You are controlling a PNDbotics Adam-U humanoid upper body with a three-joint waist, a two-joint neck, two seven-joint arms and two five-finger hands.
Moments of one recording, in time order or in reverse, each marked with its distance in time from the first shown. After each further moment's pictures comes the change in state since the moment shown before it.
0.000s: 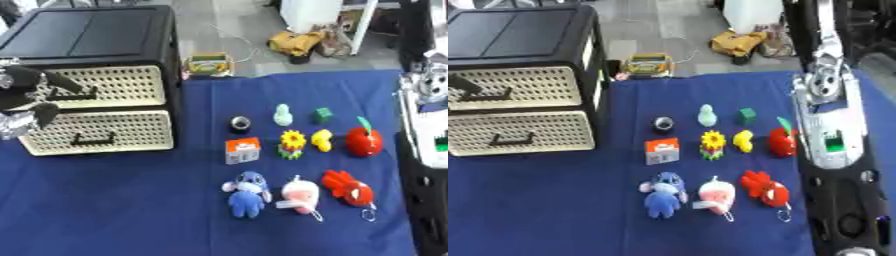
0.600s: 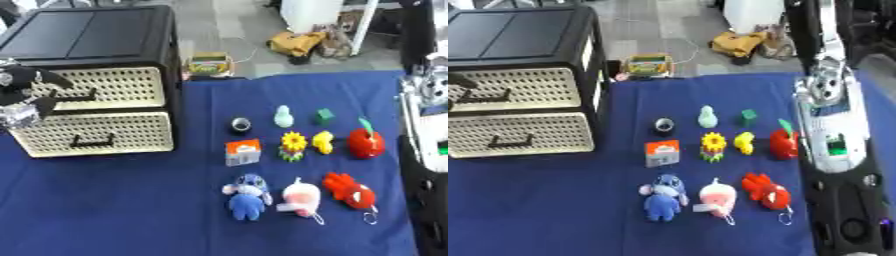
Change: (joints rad) left arm -0.023 -0.025 0.003 0.119 -0.077 -0.020 0.060; right arm -0.009 0.000 0.003 0.000 0.000 -0.001 0.001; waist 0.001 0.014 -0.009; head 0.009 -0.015
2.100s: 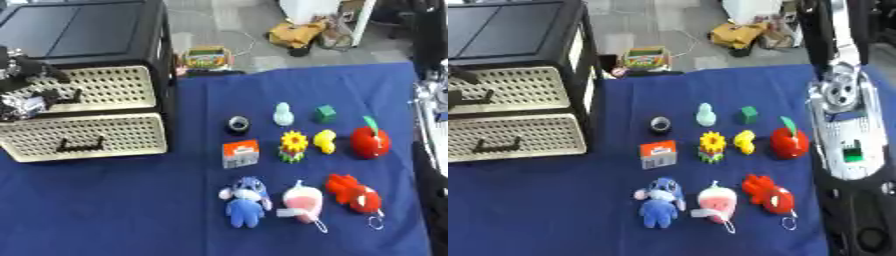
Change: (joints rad) left arm -0.134 -0.058 0.052 0.198 -0.239 -0.205 -0.033; right arm -0.044 -0.032 0.000 0.034 -0.014 -0.019 0.024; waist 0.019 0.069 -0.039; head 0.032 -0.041
